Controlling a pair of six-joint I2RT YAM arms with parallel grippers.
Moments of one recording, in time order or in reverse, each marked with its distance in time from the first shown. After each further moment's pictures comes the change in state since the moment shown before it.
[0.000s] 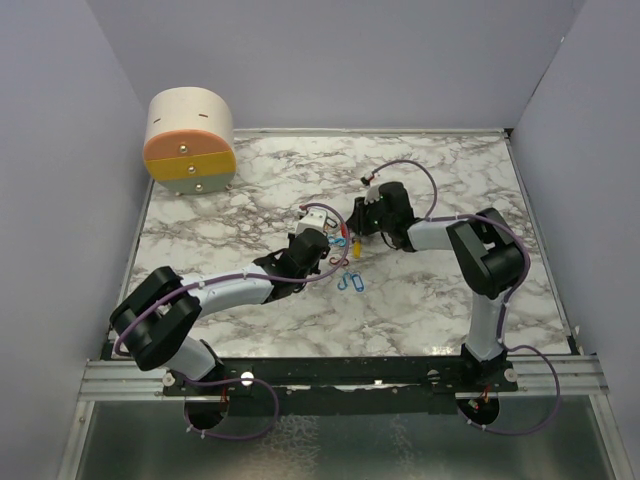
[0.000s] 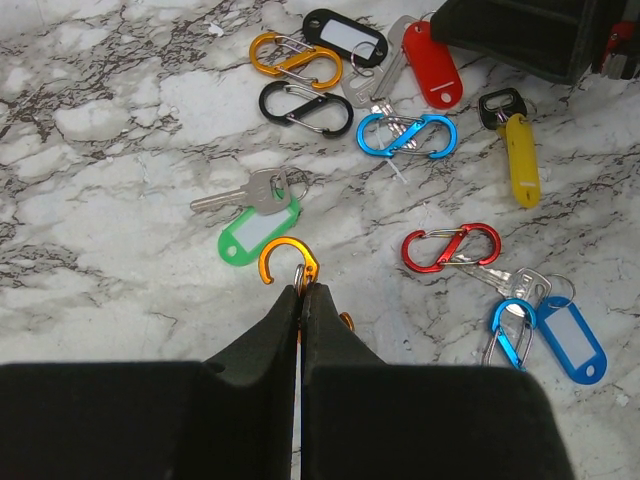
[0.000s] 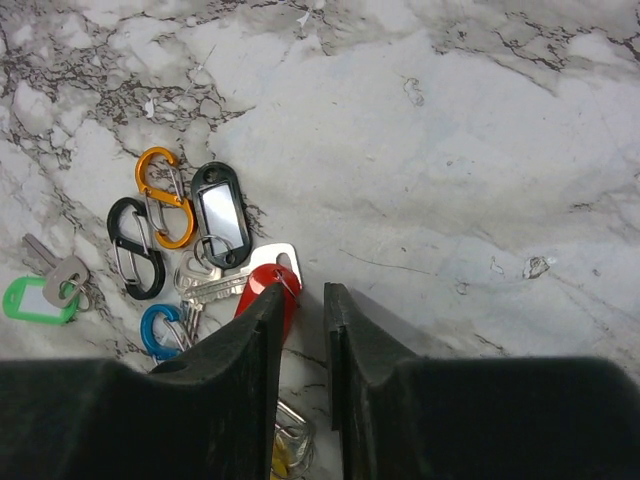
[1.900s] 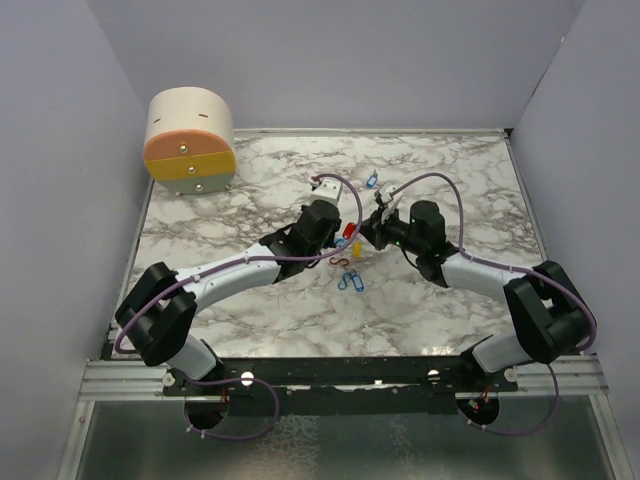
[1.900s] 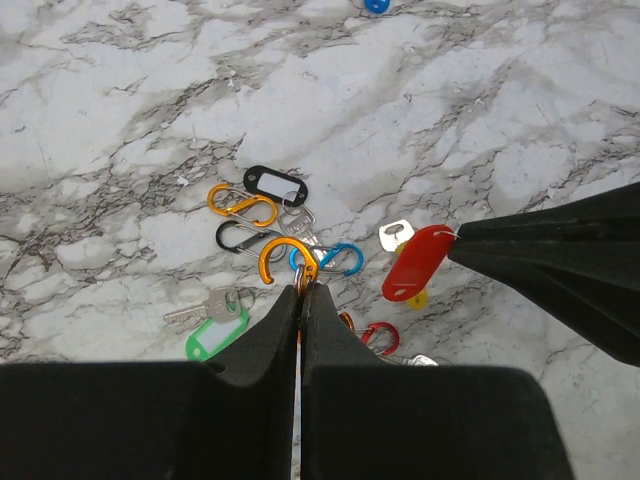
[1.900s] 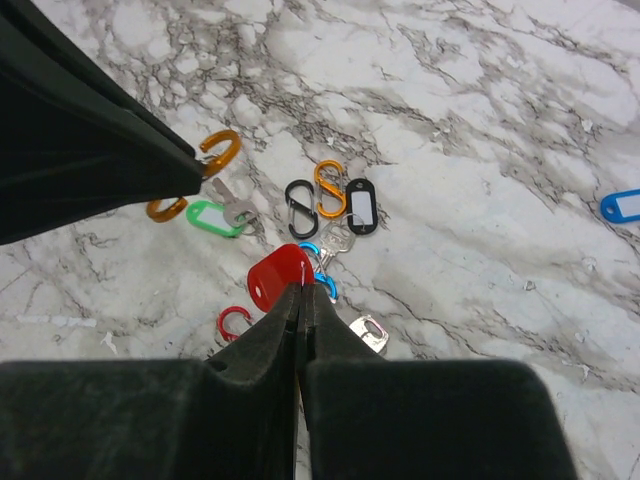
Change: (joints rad) left arm 0.011 0.049 0.261 -0.079 0.035 0.043; right arm 0.035 -0.497 -0.368 0.182 -0.145 -0.240
